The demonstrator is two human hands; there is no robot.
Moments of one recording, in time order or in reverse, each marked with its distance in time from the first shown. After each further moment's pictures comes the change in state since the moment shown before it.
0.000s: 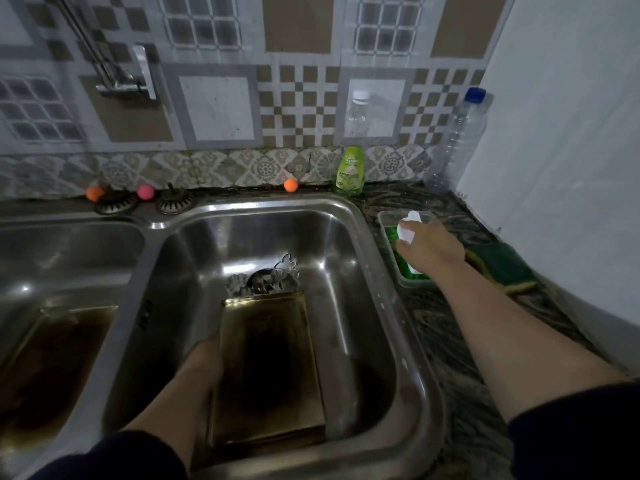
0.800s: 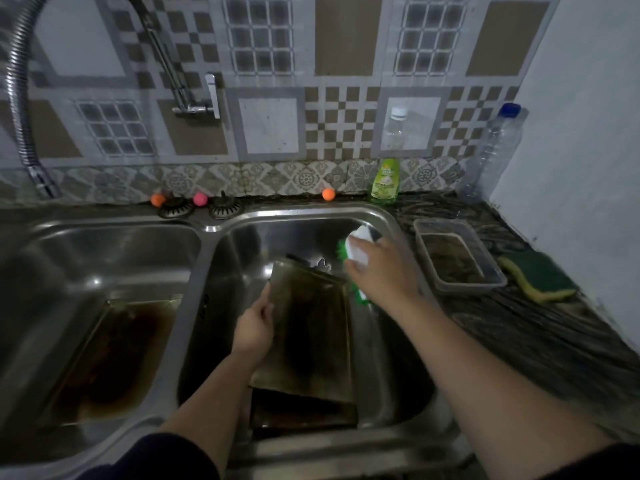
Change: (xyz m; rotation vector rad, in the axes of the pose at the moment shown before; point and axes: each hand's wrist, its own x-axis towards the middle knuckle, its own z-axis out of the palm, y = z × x) left_hand -0.048 0.042 -0.057 -0.481 0.171 0.314; right_hand -0.081 -0.118 0.024 0.194 0.106 -0.316
